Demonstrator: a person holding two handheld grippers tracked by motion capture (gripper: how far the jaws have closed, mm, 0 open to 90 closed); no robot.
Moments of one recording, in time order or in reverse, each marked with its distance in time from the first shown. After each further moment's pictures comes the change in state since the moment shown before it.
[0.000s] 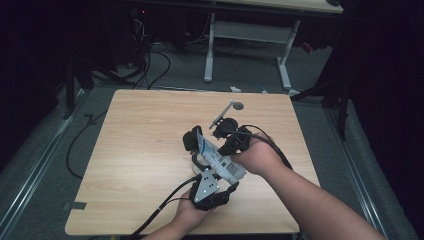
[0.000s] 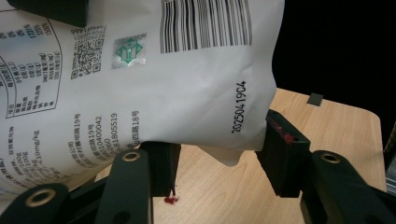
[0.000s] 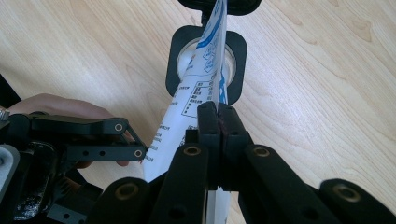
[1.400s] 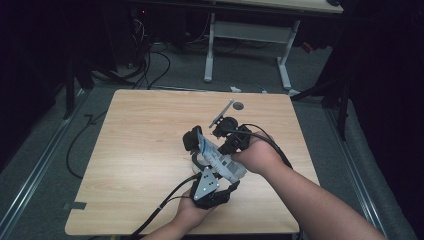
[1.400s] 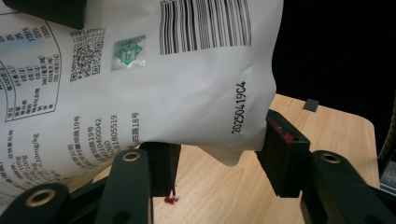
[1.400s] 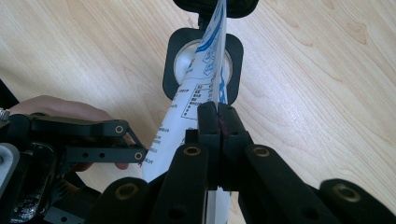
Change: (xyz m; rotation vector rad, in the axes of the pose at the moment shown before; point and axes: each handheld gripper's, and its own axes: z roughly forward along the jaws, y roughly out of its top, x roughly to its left) left arm 0.002 0.003 0.002 -0.013 -0.016 -0.022; right arm -0.001 0.002 -0.001 0.001 -0.007 -0.003
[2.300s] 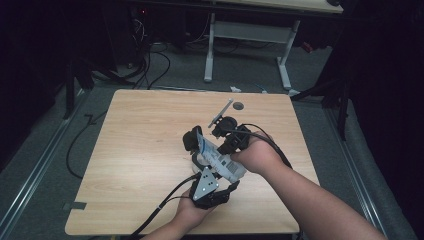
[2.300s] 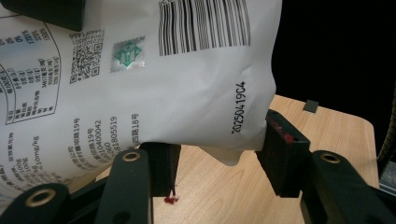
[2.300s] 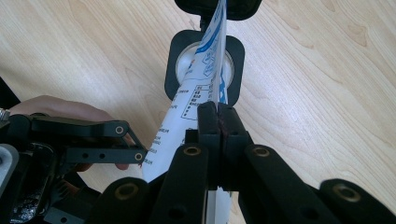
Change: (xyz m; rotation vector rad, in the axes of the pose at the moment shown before) left arm 0.000 0.001 -0.002 -0.003 0.000 0.001; right arm 0.002 0.002 -0.001 -0.002 -0.001 -0.002
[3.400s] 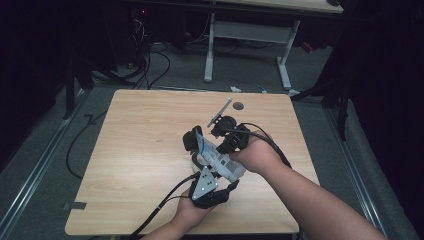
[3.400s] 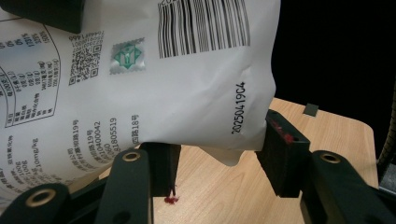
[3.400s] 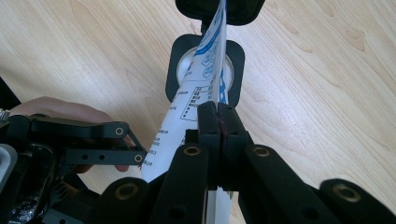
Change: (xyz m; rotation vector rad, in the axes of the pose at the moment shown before) left arm 0.001 0.002 -0.002 -0.011 0.002 -0.003; right arm 0.001 0.002 -0.001 -0.007 -0.002 -0.012
